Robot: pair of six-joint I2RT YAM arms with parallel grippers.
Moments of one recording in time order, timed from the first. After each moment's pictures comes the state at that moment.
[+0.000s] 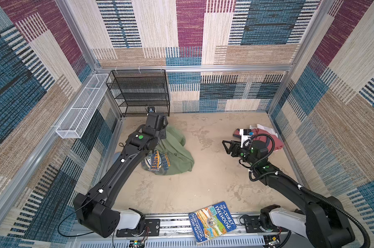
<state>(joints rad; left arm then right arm) -0.41 1.36 1.40 -0.73 -0.46 -0.33 0.28 1.16 0.55 0.33 -0.29 0.49</state>
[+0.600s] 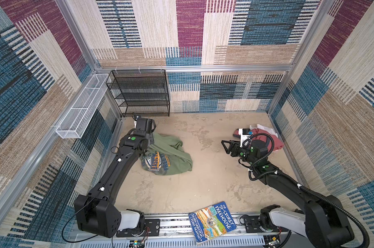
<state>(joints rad) -0.22 1.36 1.26 -0.75 -0.46 -0.34 0.28 1.17 0.56 0.34 -0.33 0.49</state>
